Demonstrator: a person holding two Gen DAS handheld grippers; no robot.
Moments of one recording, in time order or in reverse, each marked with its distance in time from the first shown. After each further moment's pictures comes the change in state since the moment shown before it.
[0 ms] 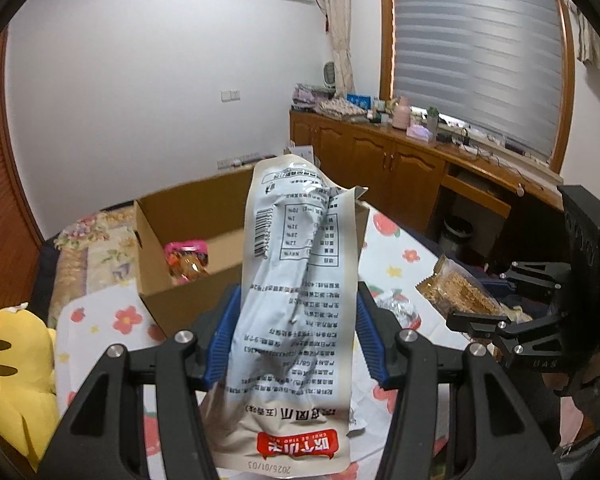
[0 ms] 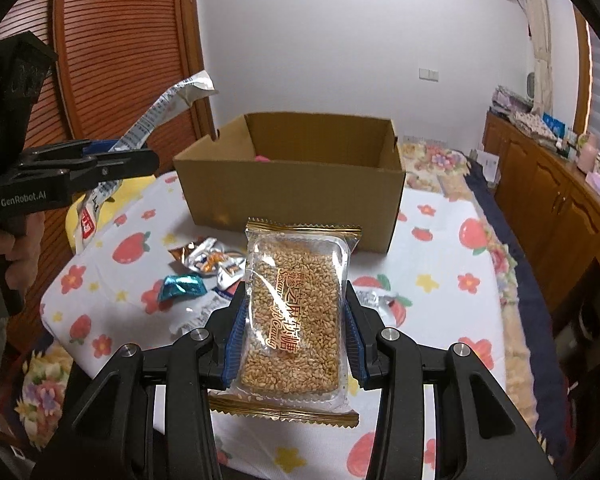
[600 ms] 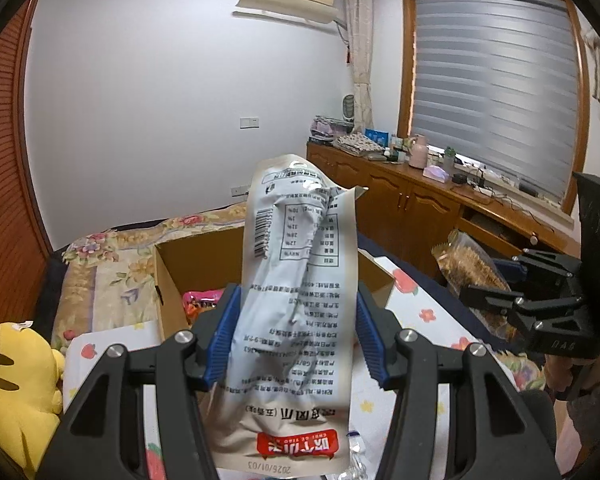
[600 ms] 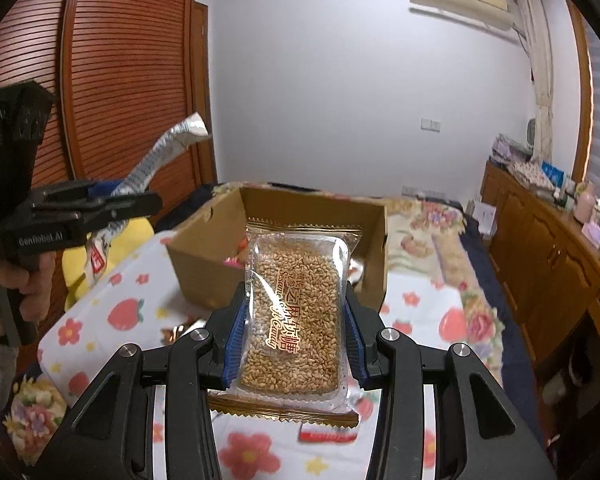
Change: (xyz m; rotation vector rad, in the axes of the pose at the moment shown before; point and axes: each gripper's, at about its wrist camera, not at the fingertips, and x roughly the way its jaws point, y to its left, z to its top) left arm 0.014 0.044 0.052 -0.072 -0.098 0.028; right arm -0.010 -0.014 0.089 -0.065 -0.149 -0.015
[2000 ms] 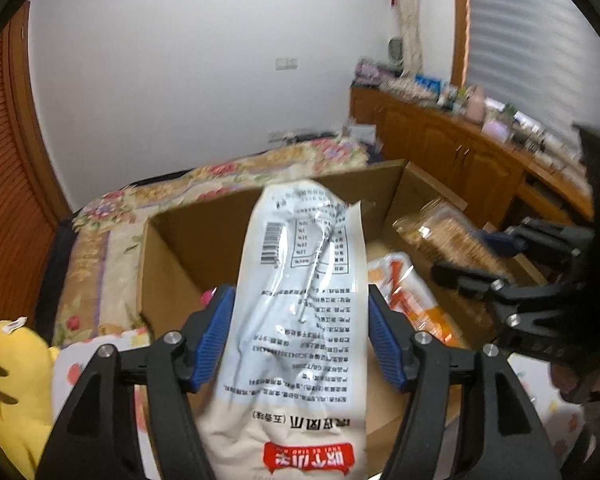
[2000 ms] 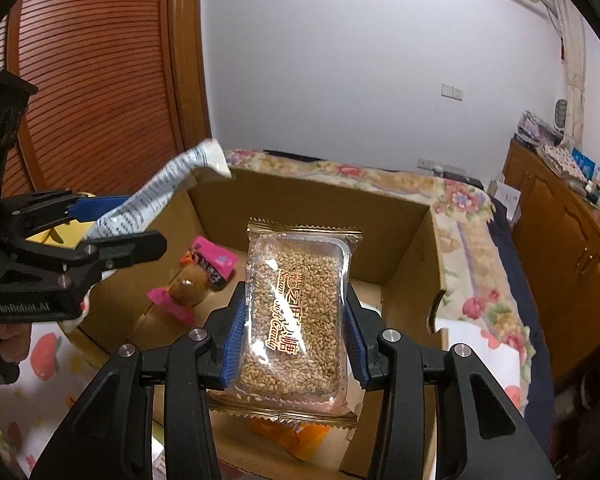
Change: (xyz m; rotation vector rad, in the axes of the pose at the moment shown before) left arm 0.189 0.052 0.003 -0.008 0.226 0.166; right arm 0.213 -0.037 0.042 -0.007 0.150 0.030
